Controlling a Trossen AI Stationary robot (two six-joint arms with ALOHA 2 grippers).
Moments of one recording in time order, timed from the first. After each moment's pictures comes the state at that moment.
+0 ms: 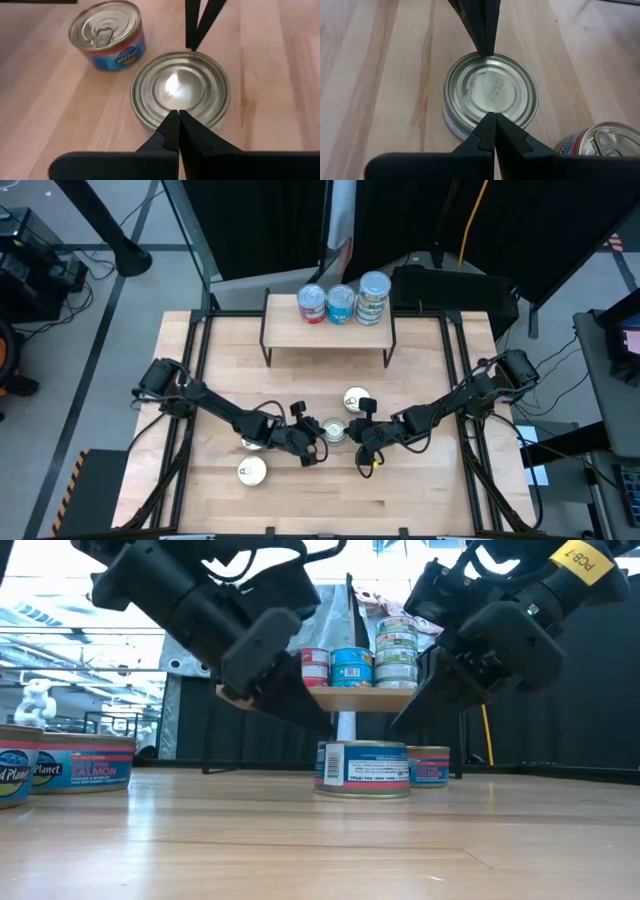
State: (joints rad) left arm -0.35 1.85 0.95 0.16 -0.48 -0.28; right arm 0.37 1.66 0.79 0.06 0.42 0.25
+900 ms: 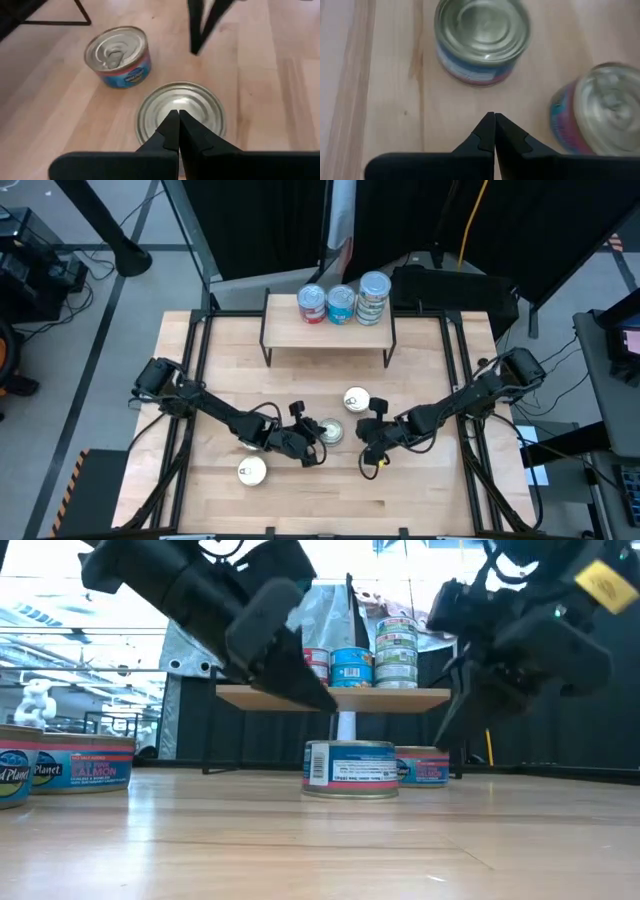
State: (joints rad) left arm -0.38 1.83 0.96 0.16 -0.55 -0.28; right arm 0.39 1.60 0.79 -0.17 0.40 0.39
